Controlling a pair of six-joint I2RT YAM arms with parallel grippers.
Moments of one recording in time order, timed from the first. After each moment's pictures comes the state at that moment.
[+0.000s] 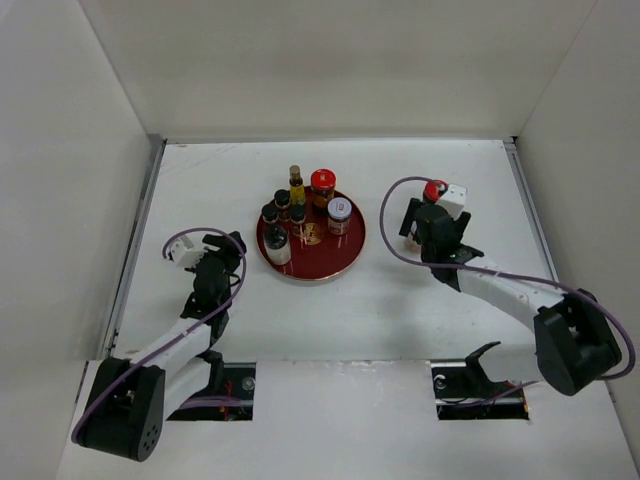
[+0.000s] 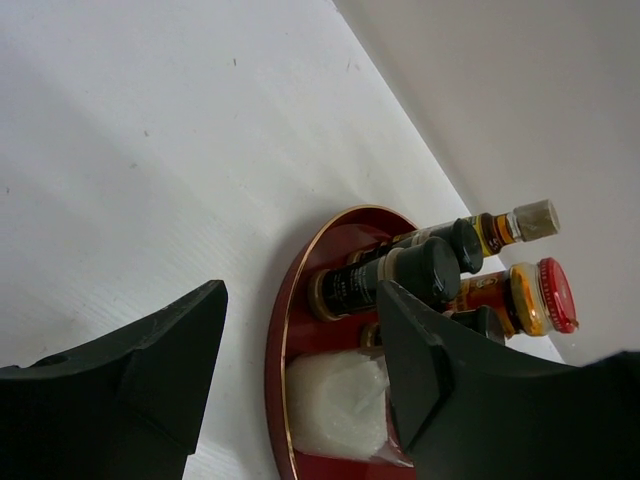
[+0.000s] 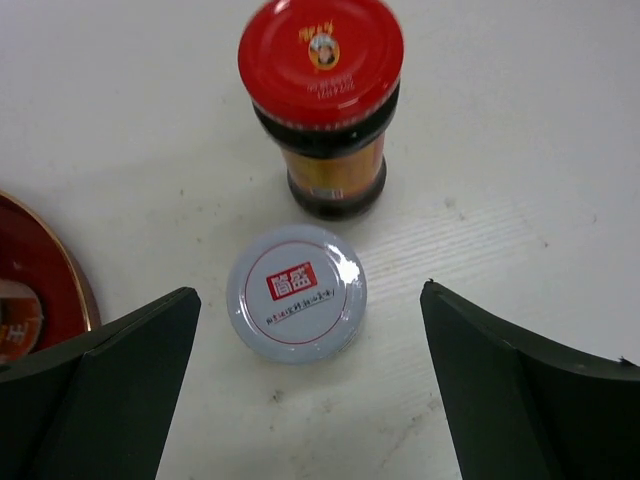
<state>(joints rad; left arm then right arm) -0.24 0.96 0.13 0.64 -0.46 -0.95 0.48 1.28 0.69 0.09 0.67 0.45</state>
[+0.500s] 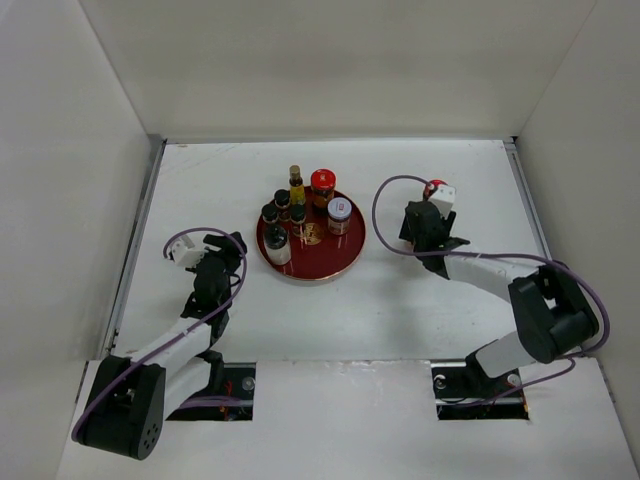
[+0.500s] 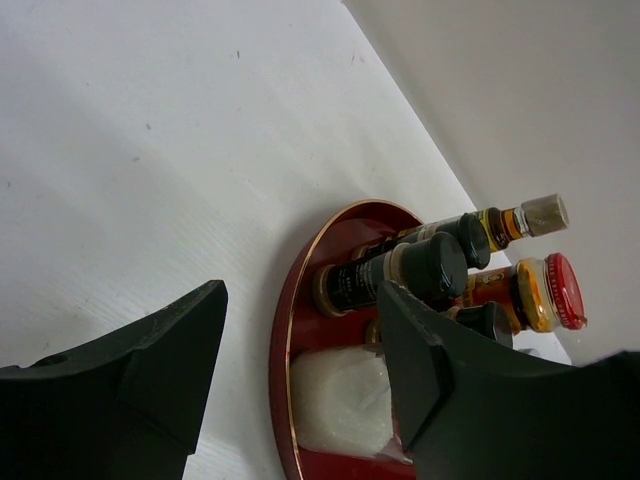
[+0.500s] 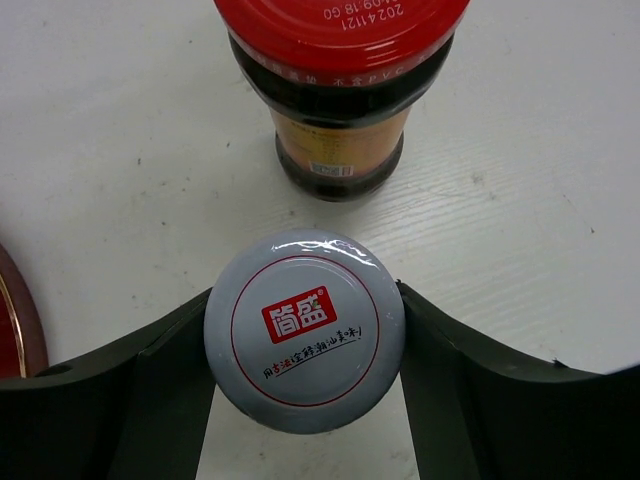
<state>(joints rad) -0.24 0.98 0.13 0.64 -0.45 -0.95 0.45 1.50 0.75 0.10 0.62 0.48</state>
